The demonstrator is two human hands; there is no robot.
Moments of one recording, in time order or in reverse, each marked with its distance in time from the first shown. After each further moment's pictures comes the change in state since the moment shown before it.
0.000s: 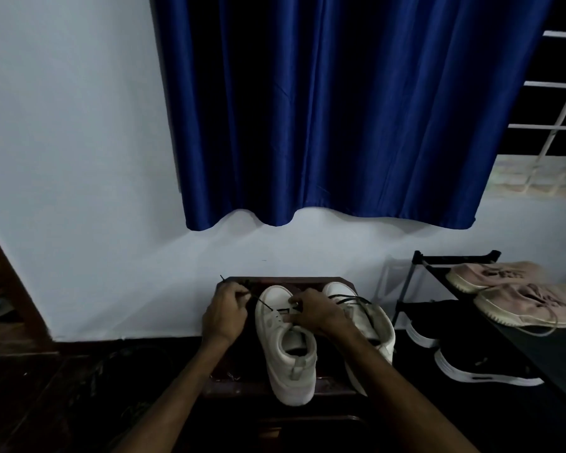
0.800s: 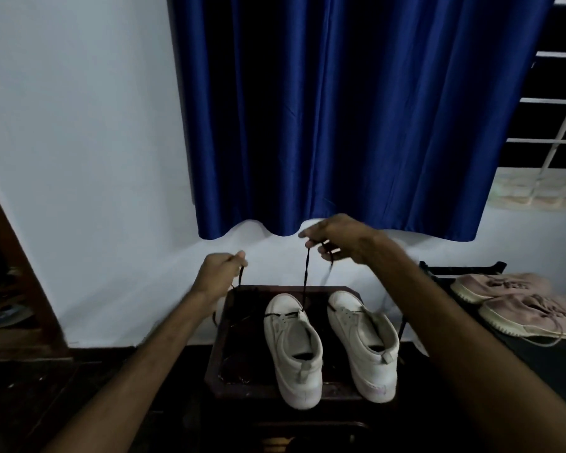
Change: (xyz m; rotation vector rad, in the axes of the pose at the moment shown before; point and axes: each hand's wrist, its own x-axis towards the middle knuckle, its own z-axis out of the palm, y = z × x) left_hand 0.024 0.065 -0.093 -0.502 -0.165 -0.158; right_hand -0.043 -0.083 -0.158 0.690 -0.020 0.025
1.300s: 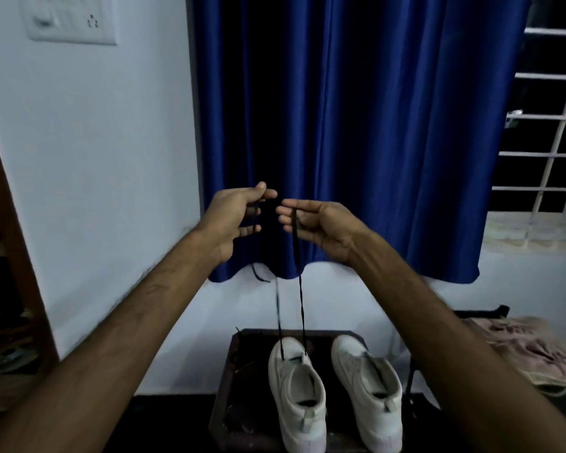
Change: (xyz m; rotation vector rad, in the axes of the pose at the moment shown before) left_hand -0.037 0.185 -0.033 -0.307 -0.102 0.246; right_hand -0.027 -0.086 0.009 0.549 -0.163 -0.351
